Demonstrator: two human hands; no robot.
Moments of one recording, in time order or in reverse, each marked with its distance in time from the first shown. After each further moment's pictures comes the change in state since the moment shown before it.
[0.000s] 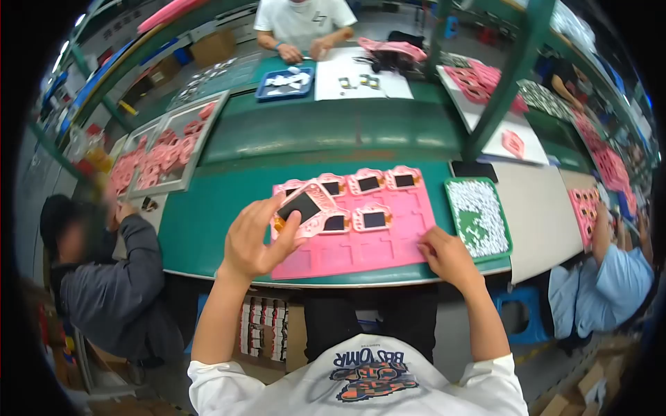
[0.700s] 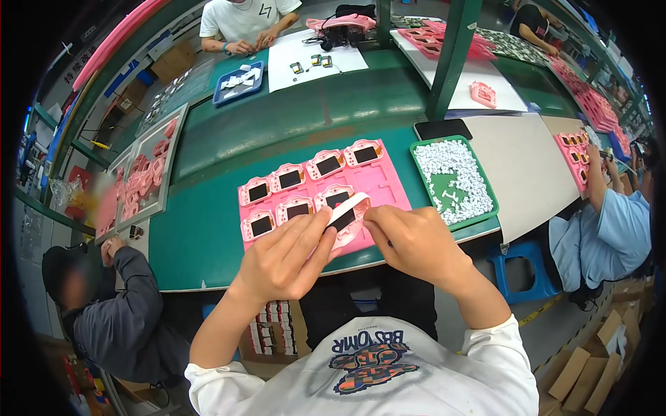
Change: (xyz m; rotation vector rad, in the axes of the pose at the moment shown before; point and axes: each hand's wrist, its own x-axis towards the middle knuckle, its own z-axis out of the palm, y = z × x) left_hand 0.069 0.085 0.016 -0.207 -0.086 0.199; right_hand 0.024 -0.083 -0.056 -0.089 0.279 -0.267
